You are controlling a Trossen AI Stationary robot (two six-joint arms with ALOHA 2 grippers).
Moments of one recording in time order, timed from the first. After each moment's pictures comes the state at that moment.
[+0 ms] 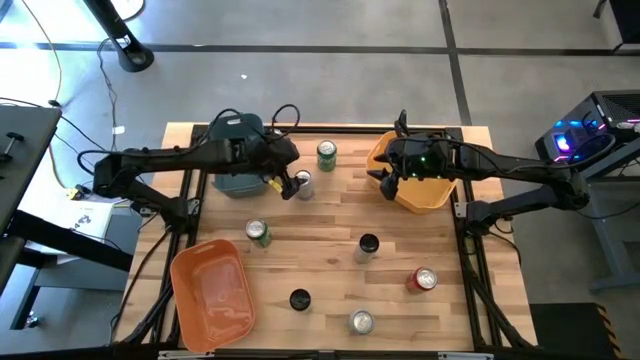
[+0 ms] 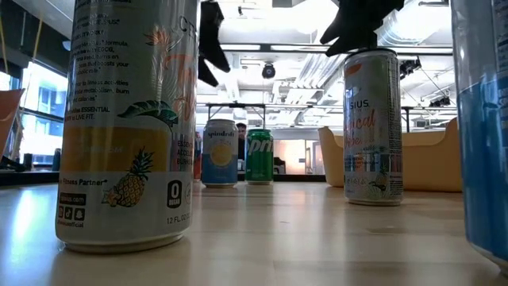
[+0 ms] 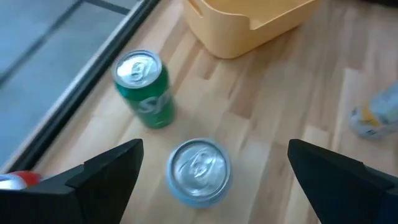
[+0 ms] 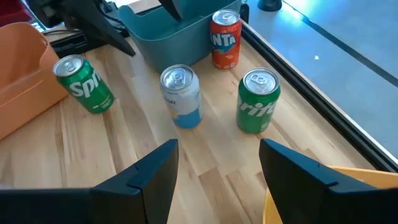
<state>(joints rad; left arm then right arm) 0.24 1.40 1.16 -0.53 -0.13 -0.10 -0.18 1.13 1.08 -0.57 0.16 0.22</state>
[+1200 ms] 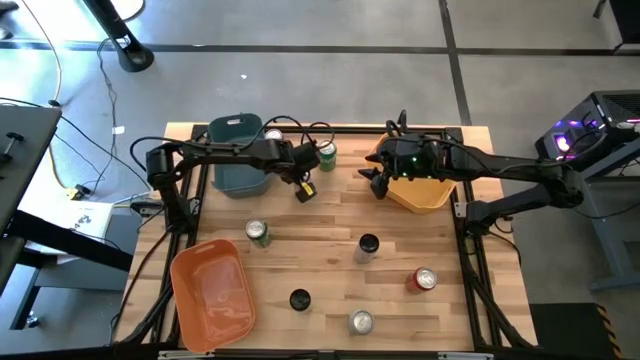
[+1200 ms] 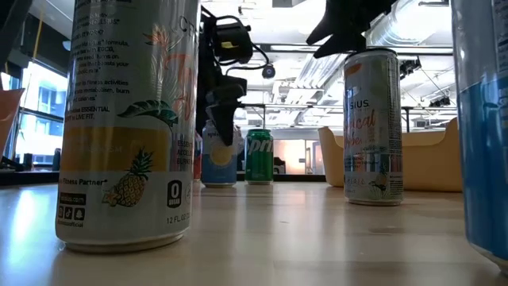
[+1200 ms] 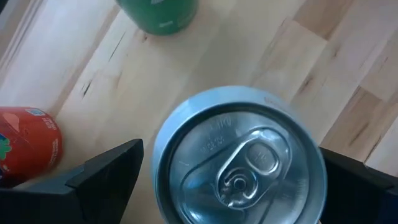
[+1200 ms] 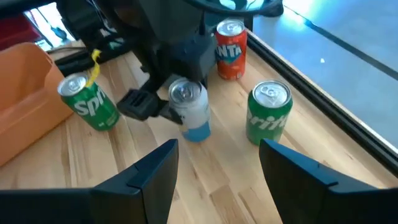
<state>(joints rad) 0.29 1.81 1.33 -0.76 -0.13 -0.22 -0.18 1.19 1.08 -0.46 0.16 0.26</state>
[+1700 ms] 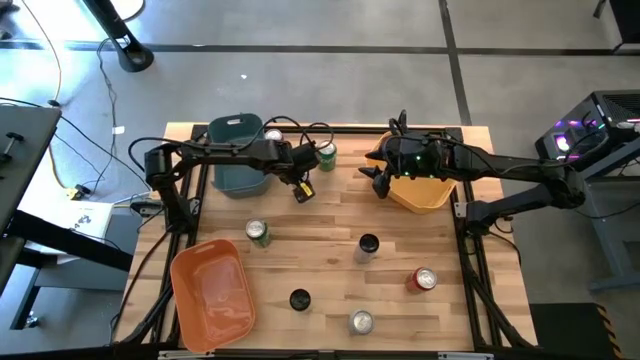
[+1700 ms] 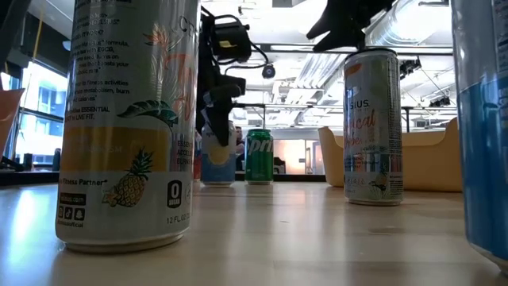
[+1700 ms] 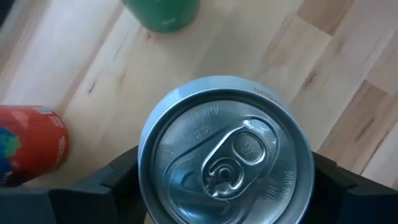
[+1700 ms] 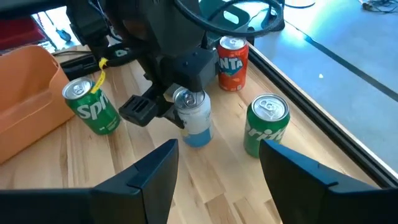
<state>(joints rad) 0.29 1.78 1.32 -0.76 -0.15 -0.20 -0.18 1.17 1.08 -0.44 0.16 0.20</state>
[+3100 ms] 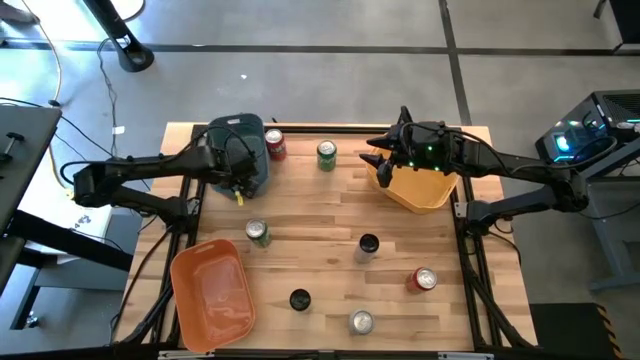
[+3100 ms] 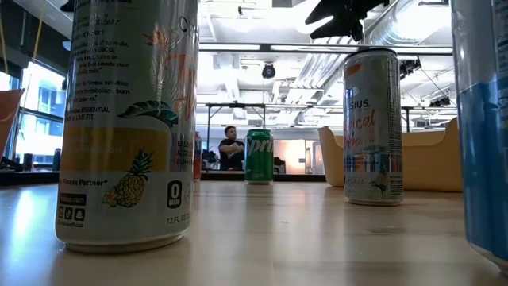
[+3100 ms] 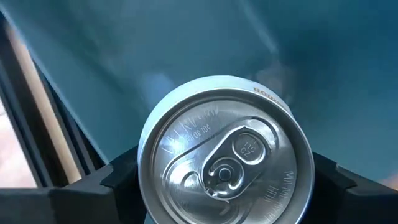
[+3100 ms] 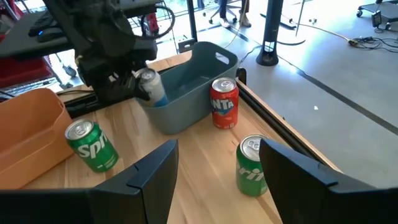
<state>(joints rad) 0.33 1.20 0.84 -1.10 -0.34 -0.76 -0.24 1.13 1.08 -0.33 0.14 0.16</state>
